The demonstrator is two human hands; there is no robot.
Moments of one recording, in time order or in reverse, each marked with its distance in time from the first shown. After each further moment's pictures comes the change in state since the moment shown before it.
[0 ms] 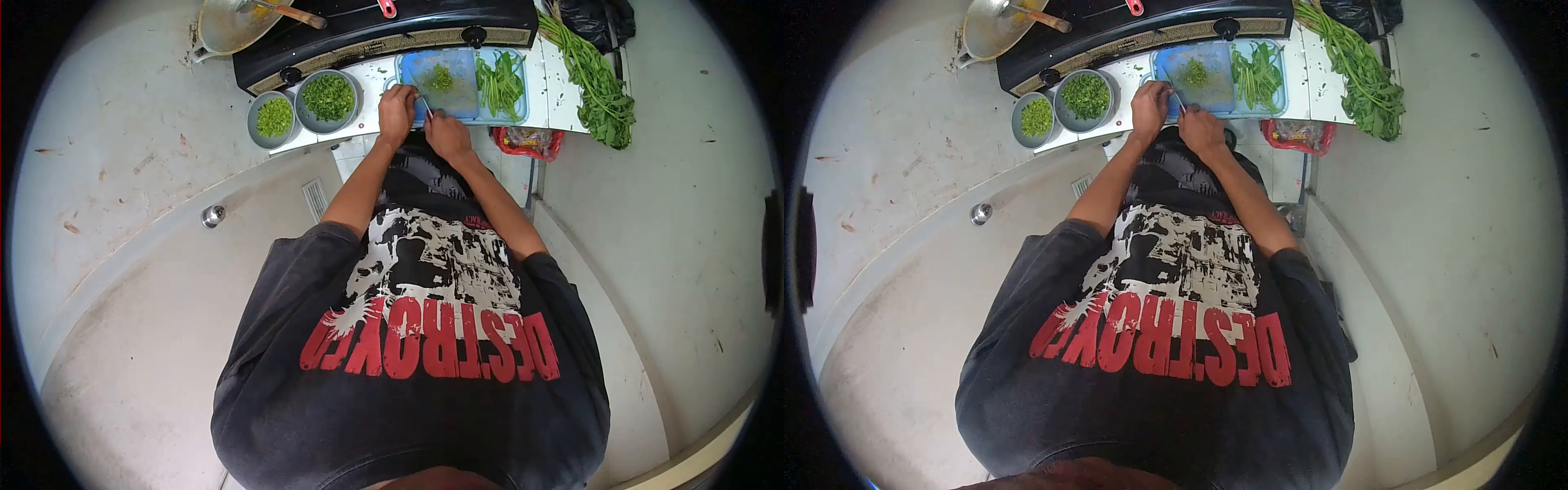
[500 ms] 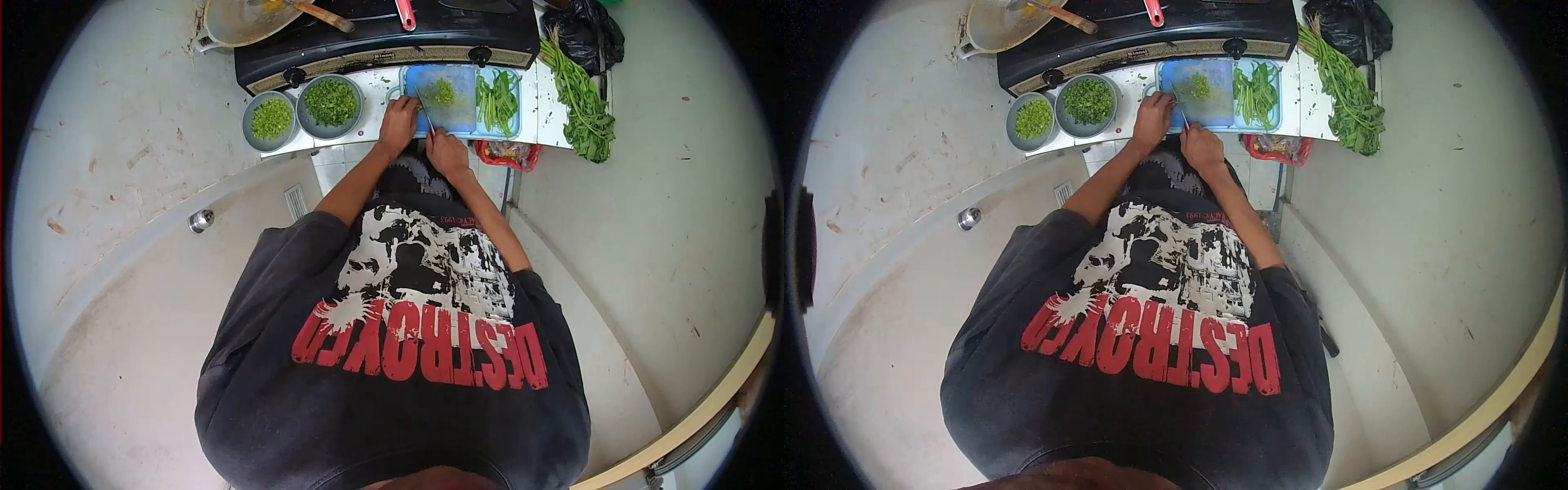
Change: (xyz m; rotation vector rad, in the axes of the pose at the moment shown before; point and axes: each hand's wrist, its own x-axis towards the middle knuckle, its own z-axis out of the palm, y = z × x) left_hand -0.001 -0.016 -0.004 0.011 -0.116 0.083; right_hand -0.012 -0.010 -0.002 -0.134 -0.020 0.060
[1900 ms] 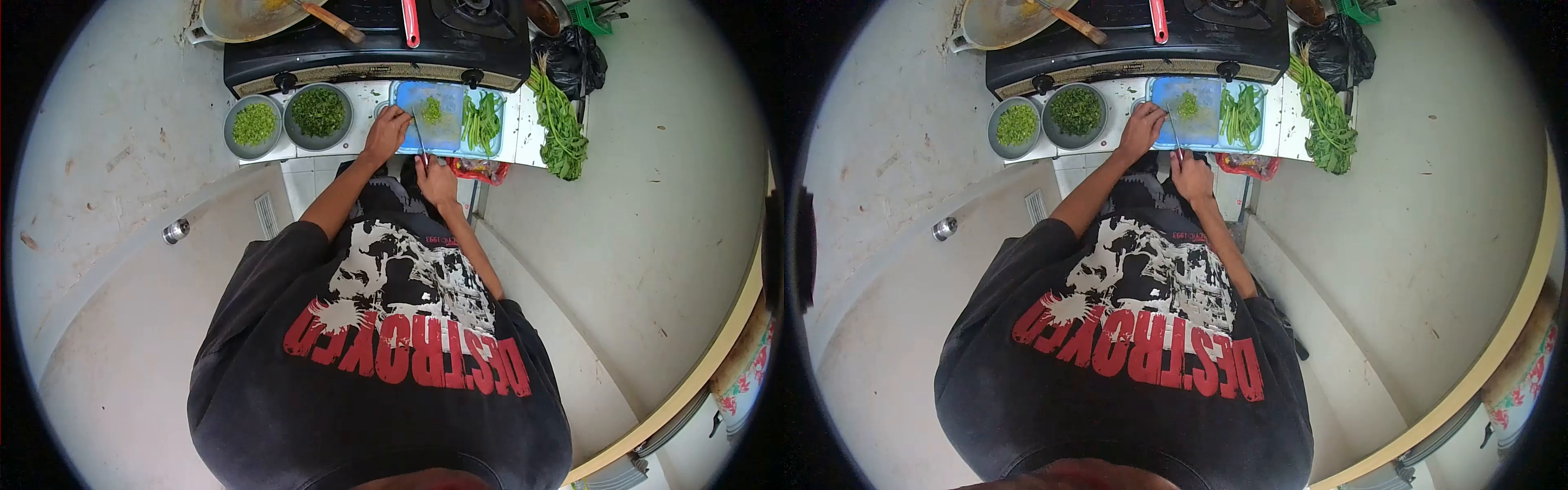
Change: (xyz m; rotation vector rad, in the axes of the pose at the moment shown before) left_hand 0.010 -0.013 0.002 -0.171 0.028 0.066; right_hand -0.026 -0.001 -0.015 0.057 -0.053 0.119
